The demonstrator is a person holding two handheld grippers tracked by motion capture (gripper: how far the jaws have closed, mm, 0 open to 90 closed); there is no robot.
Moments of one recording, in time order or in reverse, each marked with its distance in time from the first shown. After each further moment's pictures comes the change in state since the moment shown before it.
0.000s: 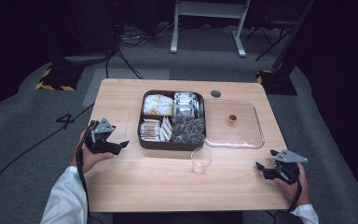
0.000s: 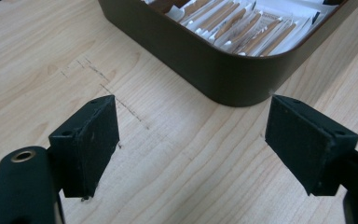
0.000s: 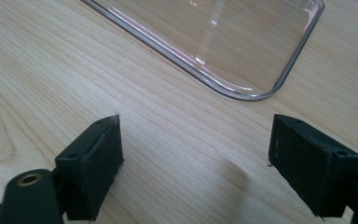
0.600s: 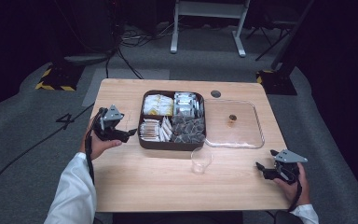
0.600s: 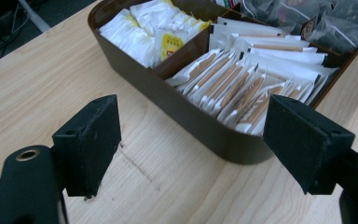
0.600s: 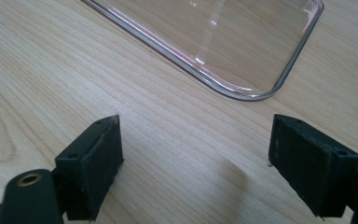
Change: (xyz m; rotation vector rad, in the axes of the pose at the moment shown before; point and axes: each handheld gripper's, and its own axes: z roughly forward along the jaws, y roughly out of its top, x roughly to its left) left arm 0.004 0.046 0.016 -0.036 -0.006 0.050; right arm 0.000 0.000 0.000 -0.001 -0.002 -0.003
